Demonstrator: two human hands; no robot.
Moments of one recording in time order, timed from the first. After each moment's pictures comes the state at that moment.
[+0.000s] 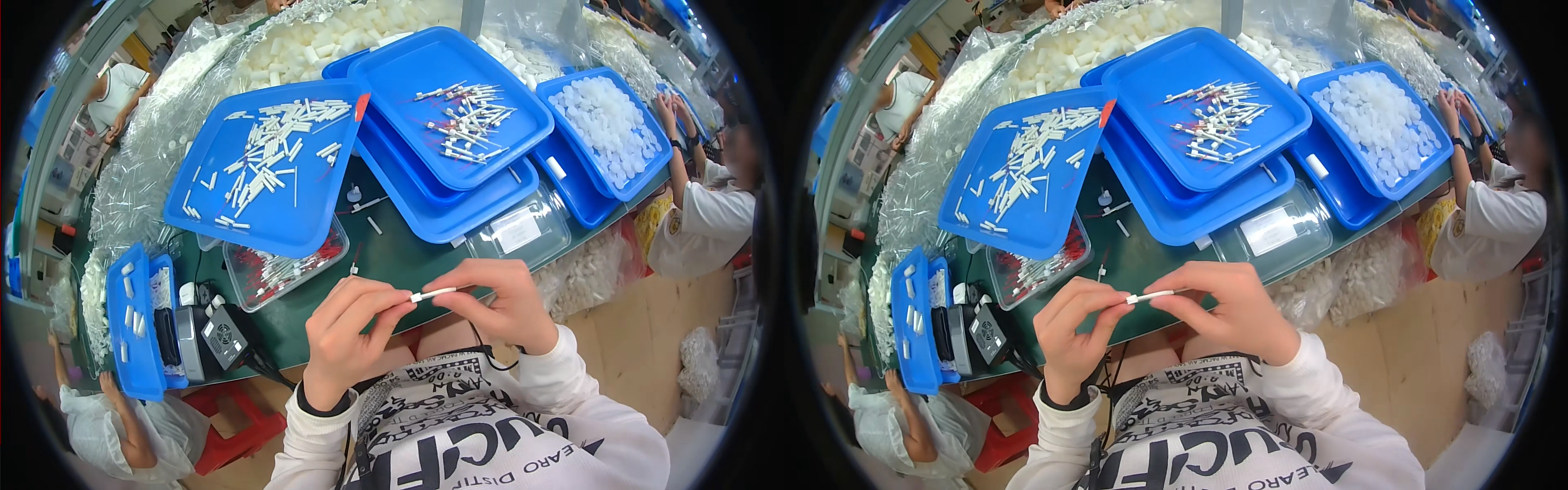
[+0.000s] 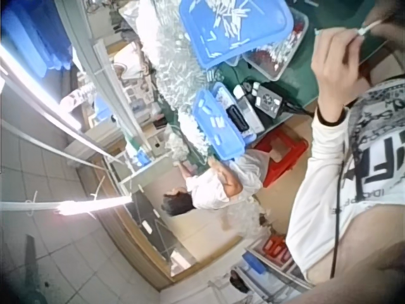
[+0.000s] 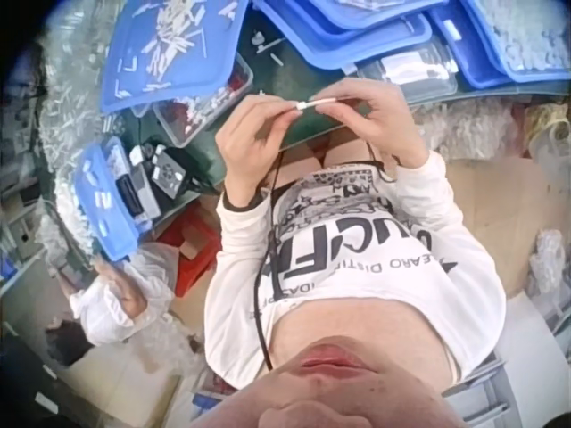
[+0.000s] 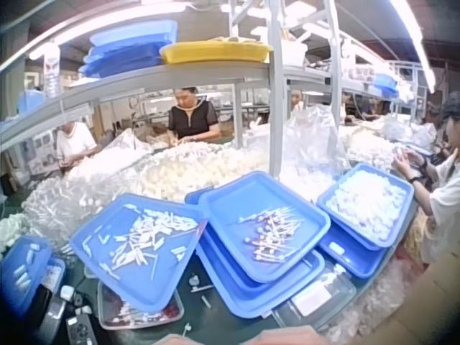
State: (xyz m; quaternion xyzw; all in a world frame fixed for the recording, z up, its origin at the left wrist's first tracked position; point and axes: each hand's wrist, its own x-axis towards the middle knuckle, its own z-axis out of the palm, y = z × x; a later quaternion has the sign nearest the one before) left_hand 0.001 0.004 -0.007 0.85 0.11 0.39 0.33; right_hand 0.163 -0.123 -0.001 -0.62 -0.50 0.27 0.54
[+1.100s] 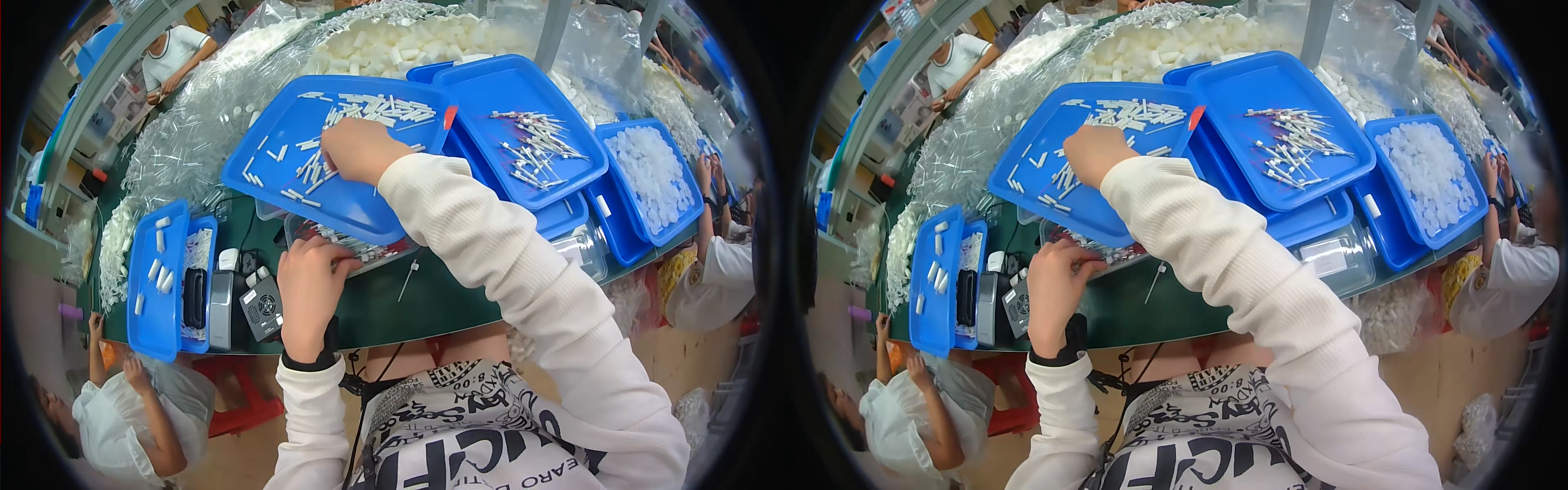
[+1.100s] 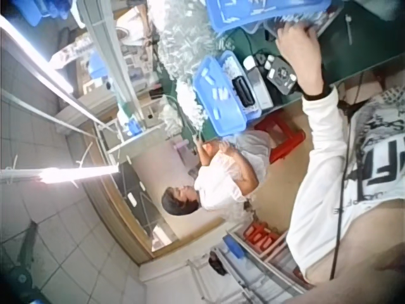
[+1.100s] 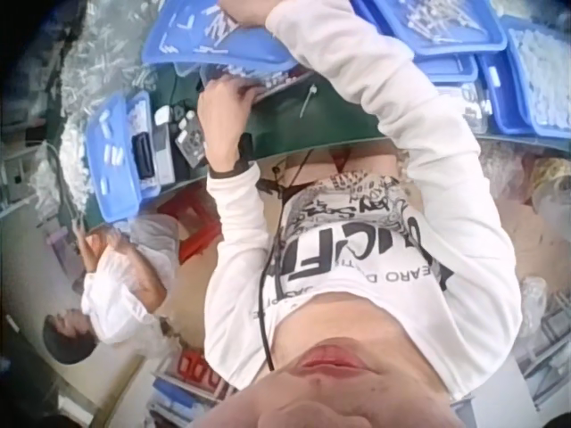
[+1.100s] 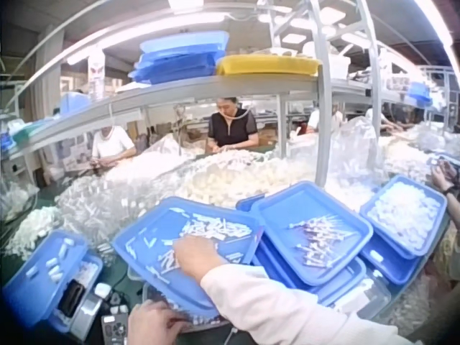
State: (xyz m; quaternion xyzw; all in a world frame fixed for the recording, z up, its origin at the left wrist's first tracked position) left_hand -0.059 0.085 -0.023 0.89 0.41 0.20 0.10; right_hand 0.125 0.155 0.017 -0.68 -0.72 0.05 0.15
